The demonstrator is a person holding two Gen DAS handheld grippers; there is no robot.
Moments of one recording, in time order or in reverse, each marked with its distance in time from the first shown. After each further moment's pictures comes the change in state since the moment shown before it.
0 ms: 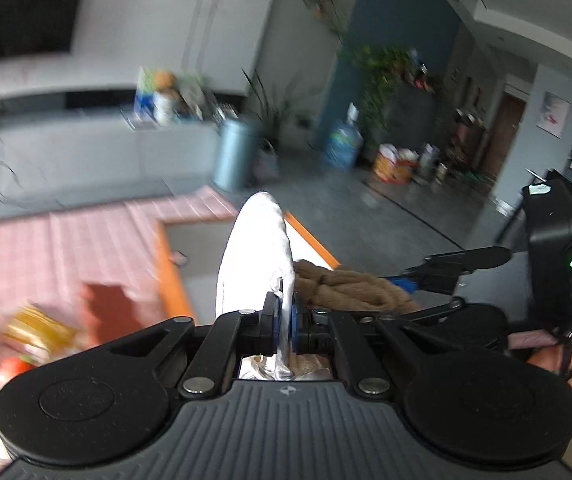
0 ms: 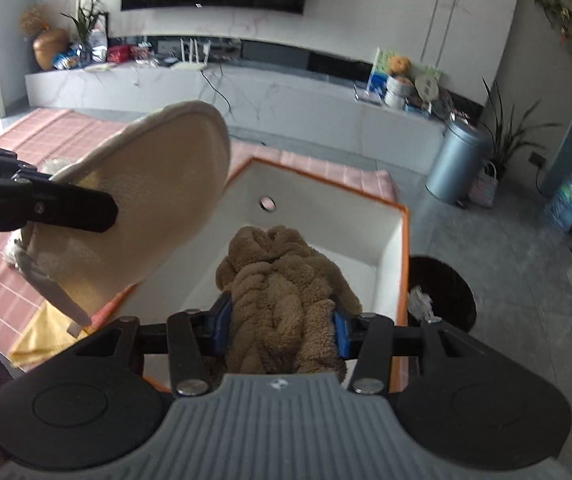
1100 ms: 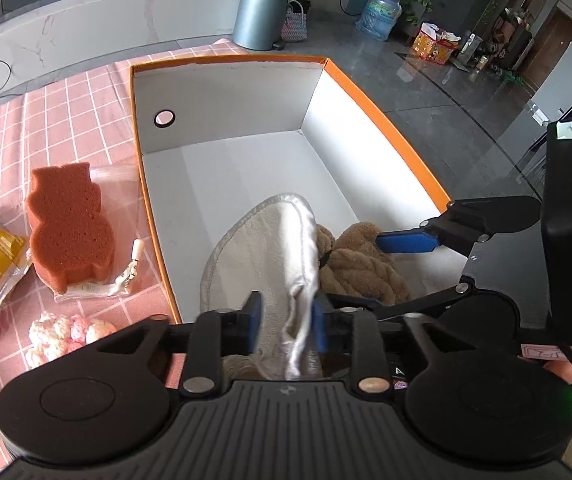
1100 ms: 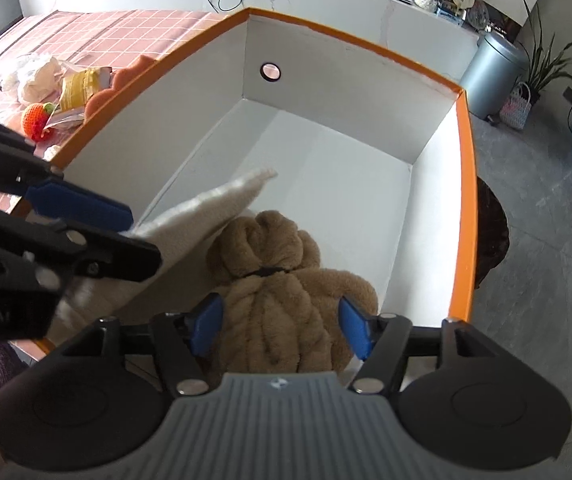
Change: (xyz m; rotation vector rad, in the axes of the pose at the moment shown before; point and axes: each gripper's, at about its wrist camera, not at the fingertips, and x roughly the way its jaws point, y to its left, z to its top) left arm 0.098 0.050 0.020 -0.046 0.401 0.075; right arm 0.100 -0.003 -0.018 -0.048 0.312 0.042
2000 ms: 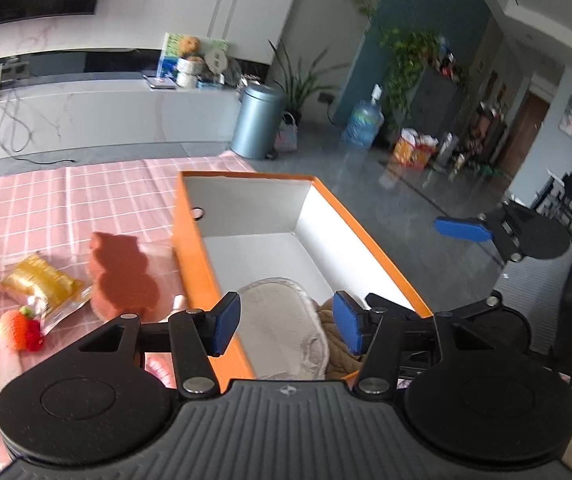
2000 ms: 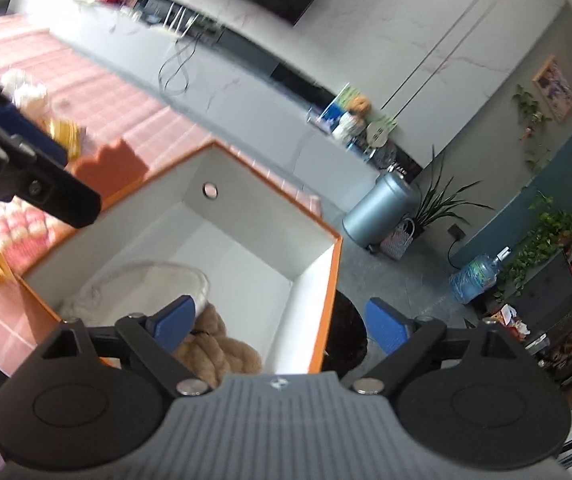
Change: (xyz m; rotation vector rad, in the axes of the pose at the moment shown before) left arm -0.109 0.016 -0.056 -0.043 -0.379 -0.039; right arm -0.099 0.057 -0.021 -0.190 -0.351 -0.407
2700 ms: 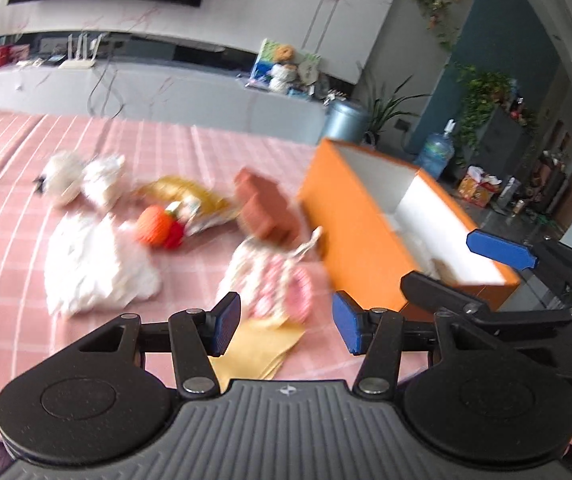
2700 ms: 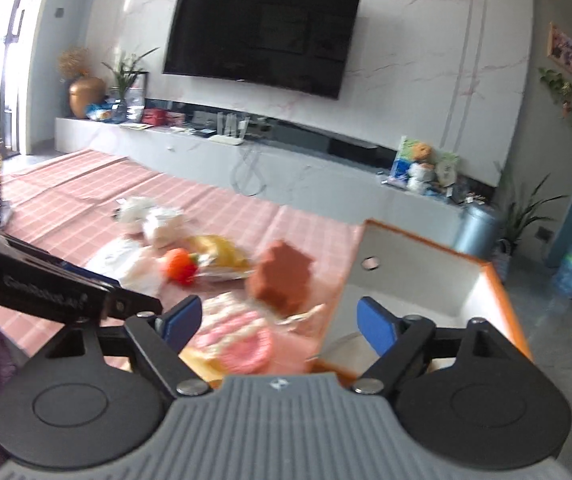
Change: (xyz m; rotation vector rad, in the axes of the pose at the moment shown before) left arm -0.054 0.089 -0.099 -0.161 -0.059 0.173; right arm -0.054 0.117 0.002 0.266 -0.248 0.300
